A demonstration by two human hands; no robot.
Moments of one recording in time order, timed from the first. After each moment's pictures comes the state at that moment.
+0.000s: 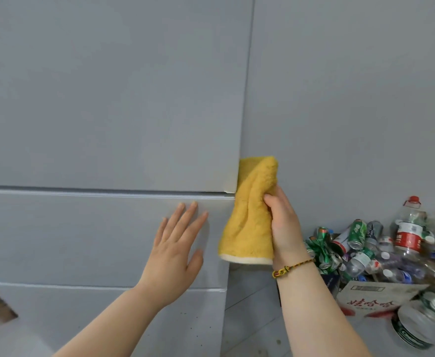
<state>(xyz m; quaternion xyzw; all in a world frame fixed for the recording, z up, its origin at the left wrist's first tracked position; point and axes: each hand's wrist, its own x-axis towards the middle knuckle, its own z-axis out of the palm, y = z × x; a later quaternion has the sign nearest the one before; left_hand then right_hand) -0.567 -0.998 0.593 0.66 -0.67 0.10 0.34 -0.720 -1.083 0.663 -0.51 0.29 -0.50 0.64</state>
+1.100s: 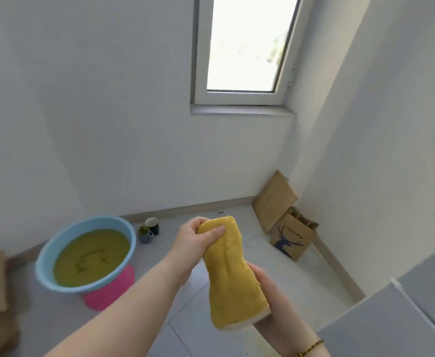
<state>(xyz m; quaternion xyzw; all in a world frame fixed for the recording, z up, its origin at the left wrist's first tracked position) -0.278 -0.431 0.577 0.67 0.08 -0.03 0.74 -0.320 -0.589 0.558 -0.56 0.05 0.30 0.77</state>
